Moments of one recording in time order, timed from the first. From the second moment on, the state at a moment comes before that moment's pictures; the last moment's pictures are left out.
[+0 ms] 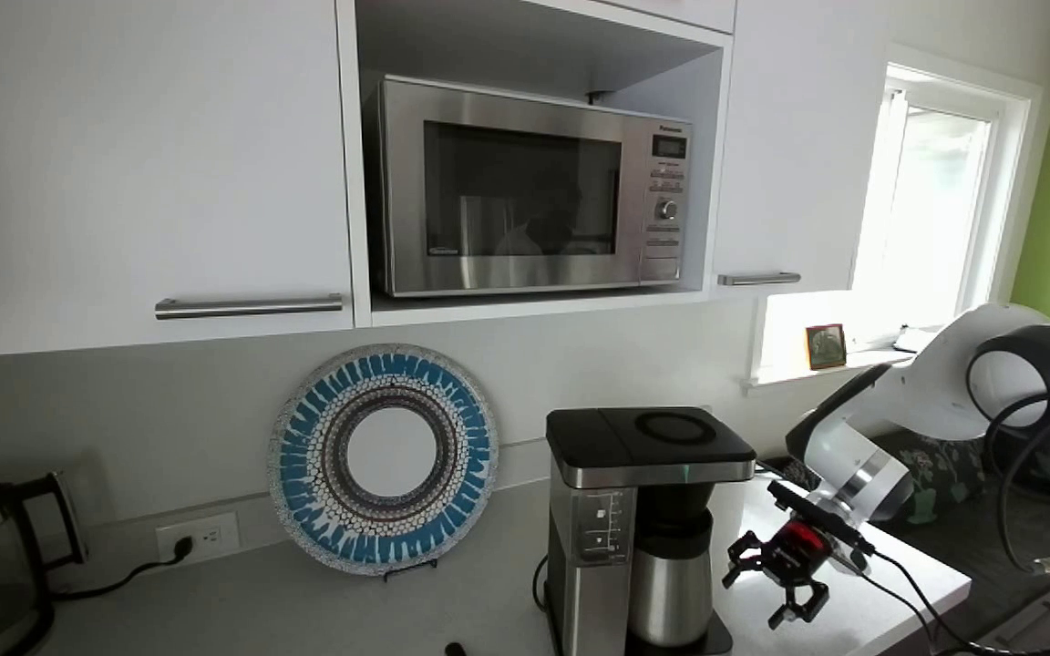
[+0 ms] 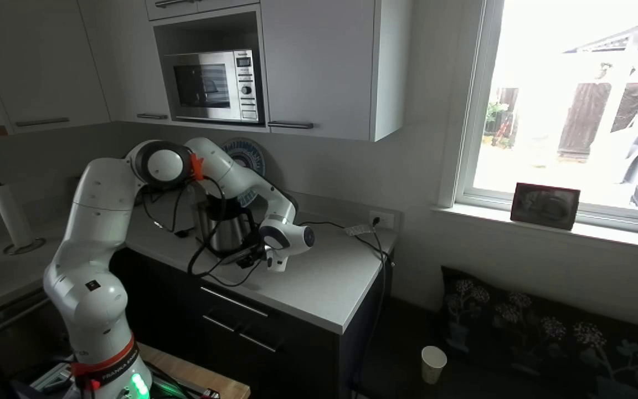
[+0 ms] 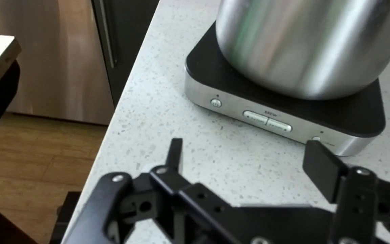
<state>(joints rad) -0.24 0.43 -0.29 -2.10 1.02 1.67 0.38</state>
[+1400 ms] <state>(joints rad) -0.22 -0.07 -0.25 -2.34 0.52 2.10 0.05</state>
